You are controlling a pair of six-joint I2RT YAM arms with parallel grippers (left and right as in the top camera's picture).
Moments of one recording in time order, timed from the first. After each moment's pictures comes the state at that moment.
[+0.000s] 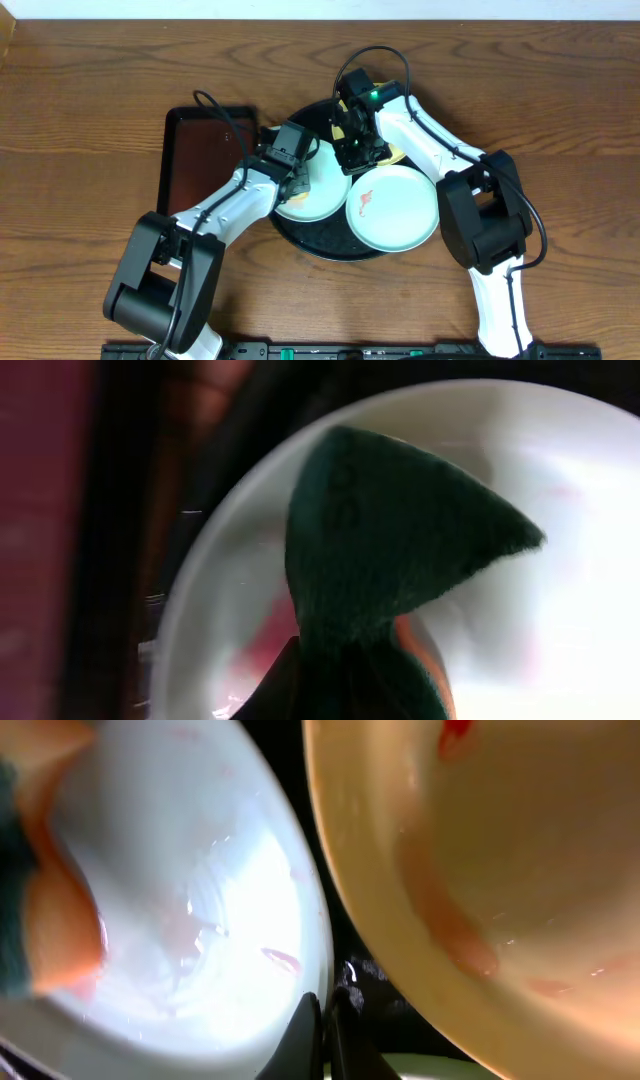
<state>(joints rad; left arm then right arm) -0.42 1.76 0.97 -0.40 -0.22 -0.56 0.50 2.26 1.78 -1.05 -0.24 0.13</state>
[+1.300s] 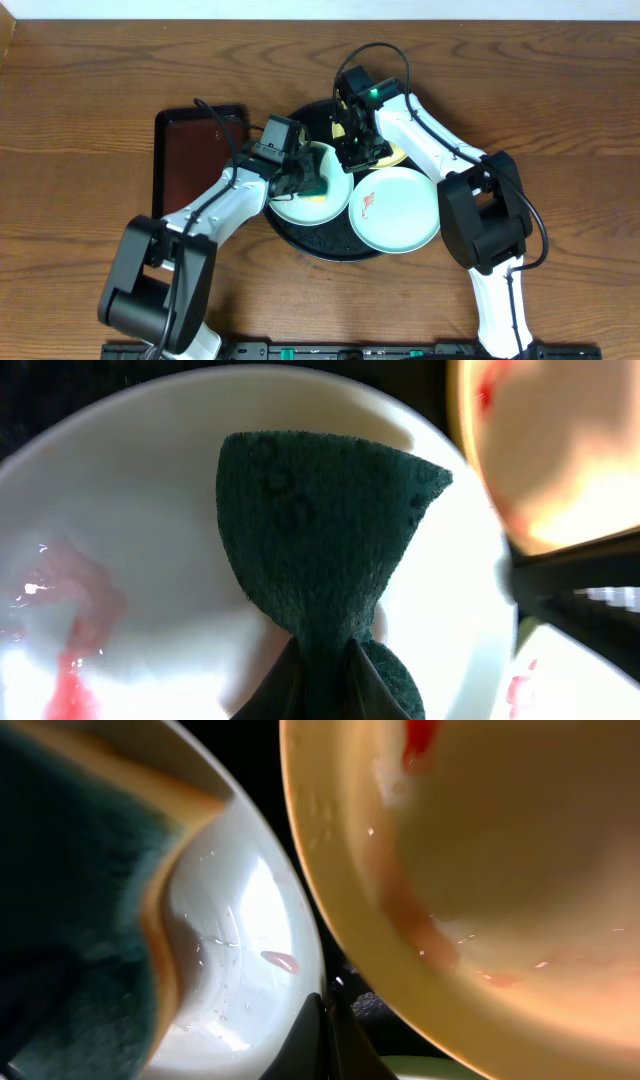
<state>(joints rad) -0.38 1.74 0.96 -0.30 0.21 -0.54 0.51 2.26 1.81 -1.06 -0.21 0.15</state>
